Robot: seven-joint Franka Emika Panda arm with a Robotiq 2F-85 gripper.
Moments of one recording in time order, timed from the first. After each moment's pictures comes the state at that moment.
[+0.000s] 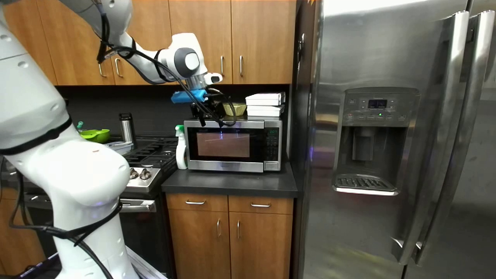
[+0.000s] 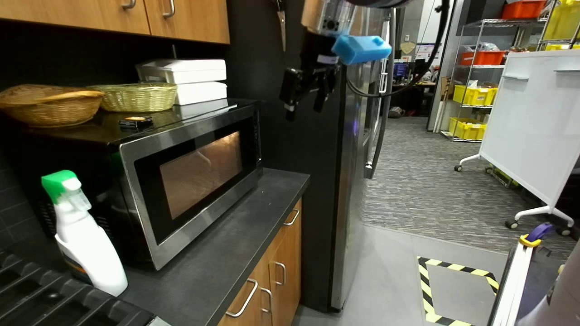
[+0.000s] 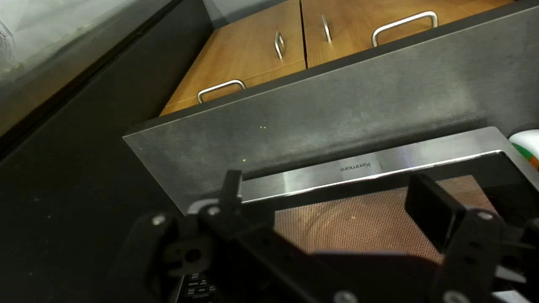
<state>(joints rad) 0.04 -0.37 0.14 -2.43 -0.06 2.37 0.13</state>
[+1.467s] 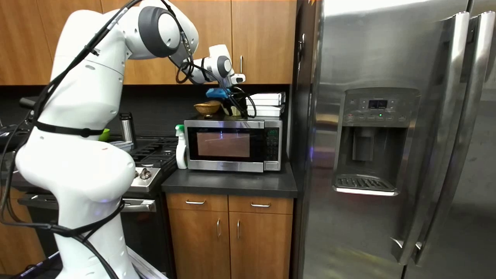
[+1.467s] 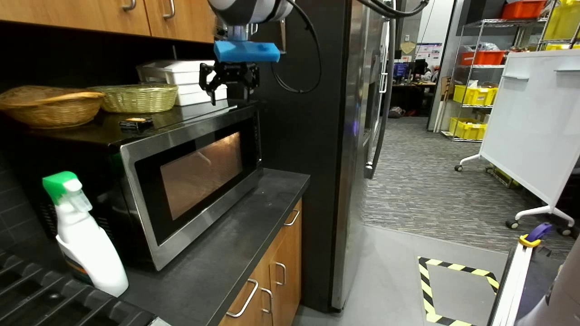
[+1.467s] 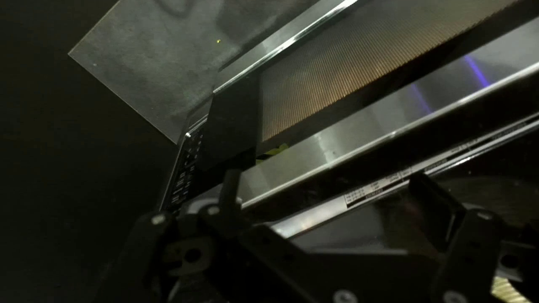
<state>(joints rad) 0.14 0.35 0.05 -1.54 -0.19 2.22 0.49</state>
